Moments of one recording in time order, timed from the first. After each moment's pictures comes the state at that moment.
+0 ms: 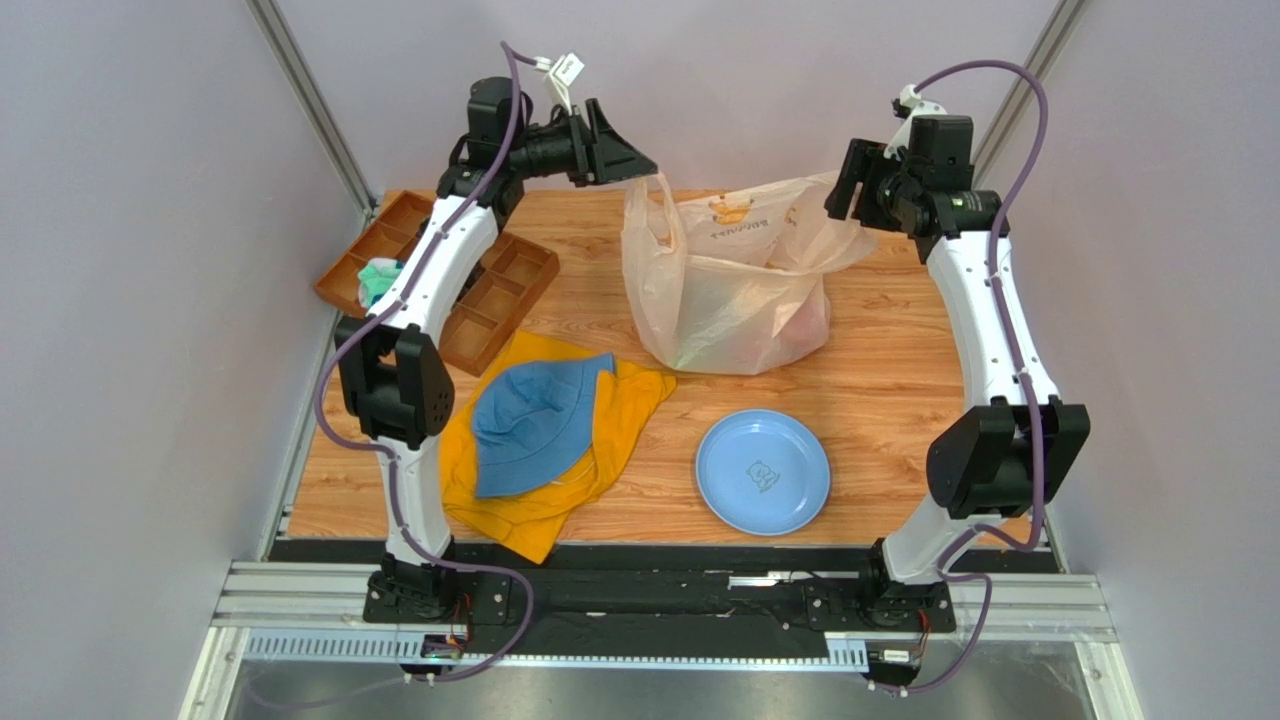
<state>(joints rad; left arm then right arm) -0.26 2.03 2.04 -0.13 0.94 -0.61 0.02 1.67 1.78 -0.67 -0.11 0.21</state>
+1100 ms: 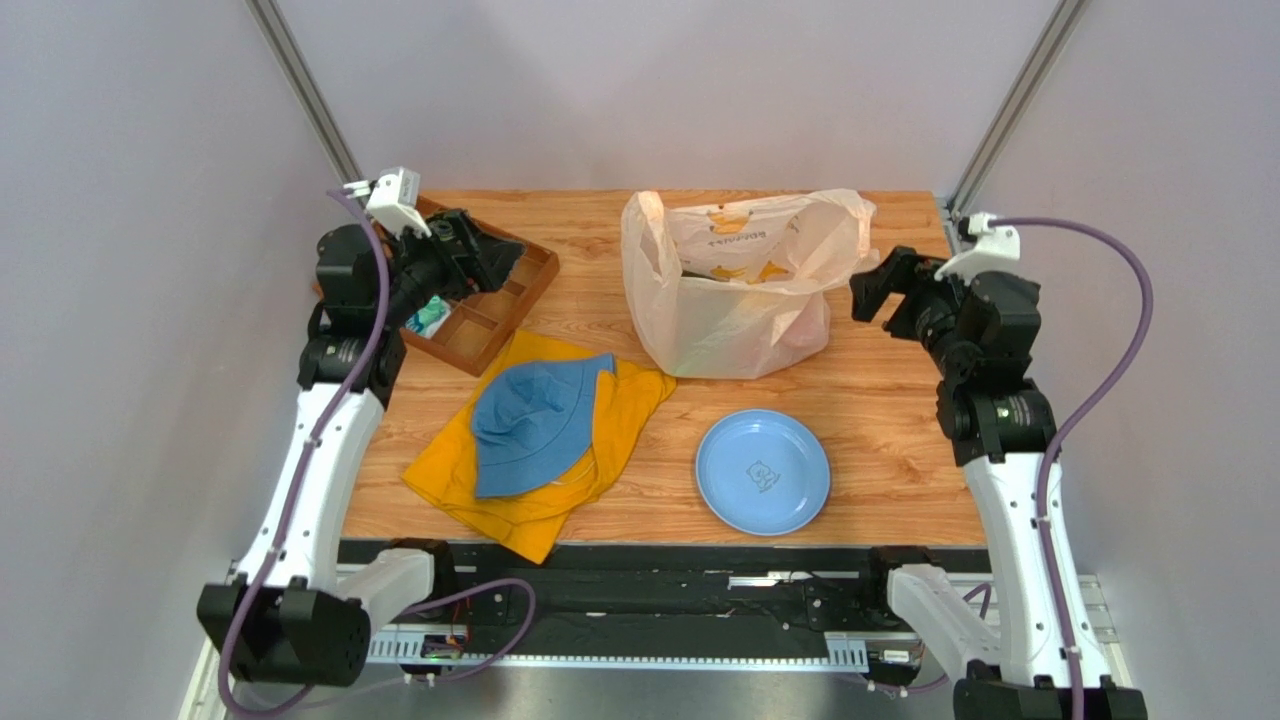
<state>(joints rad) -0.05 1.12 1.11 -0.14 0.43 -0.45 0.02 0.91 1.10 -0.40 -0.11 0.28</state>
